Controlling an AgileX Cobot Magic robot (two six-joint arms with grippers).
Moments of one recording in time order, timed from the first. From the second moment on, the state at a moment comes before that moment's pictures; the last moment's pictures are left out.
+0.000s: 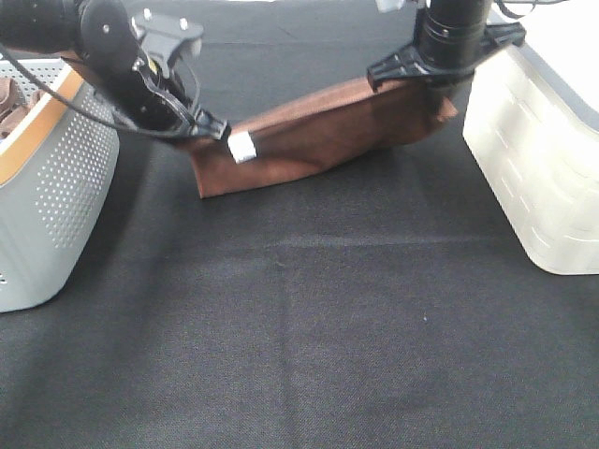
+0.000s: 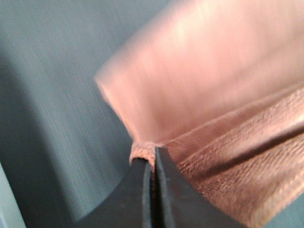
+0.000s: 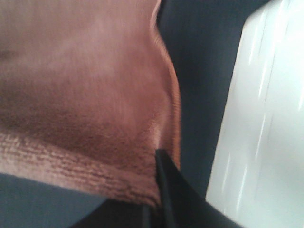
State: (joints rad) left arm -0.38 2.10 -1.52 0.04 0.50 -0.02; right arm 0.38 2.12 -1.86 -0.25 1.07 0.19
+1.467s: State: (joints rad) left arm -0.46 2.09 -1.47 -0.10 1.17 0.09; right arm 0.38 2.07 -1.45 0.03 1.21 0.05
